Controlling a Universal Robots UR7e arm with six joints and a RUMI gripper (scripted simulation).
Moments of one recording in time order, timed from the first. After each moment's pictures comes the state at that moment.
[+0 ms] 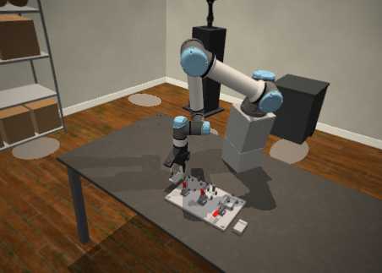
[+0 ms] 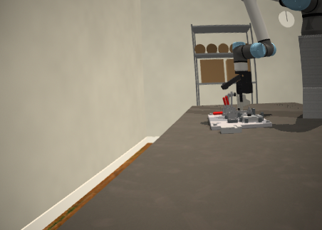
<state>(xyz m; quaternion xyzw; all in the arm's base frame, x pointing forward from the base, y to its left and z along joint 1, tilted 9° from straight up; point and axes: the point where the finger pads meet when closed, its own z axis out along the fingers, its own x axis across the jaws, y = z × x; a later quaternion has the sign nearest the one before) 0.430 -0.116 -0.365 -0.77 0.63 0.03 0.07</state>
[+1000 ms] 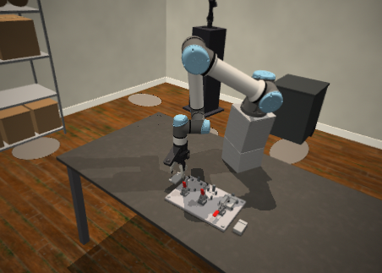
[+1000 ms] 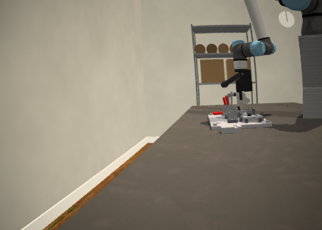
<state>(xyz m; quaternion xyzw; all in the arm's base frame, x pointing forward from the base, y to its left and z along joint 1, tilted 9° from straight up) 0.431 -0.118 -0.355 -0.77 0.63 0.03 0.07</state>
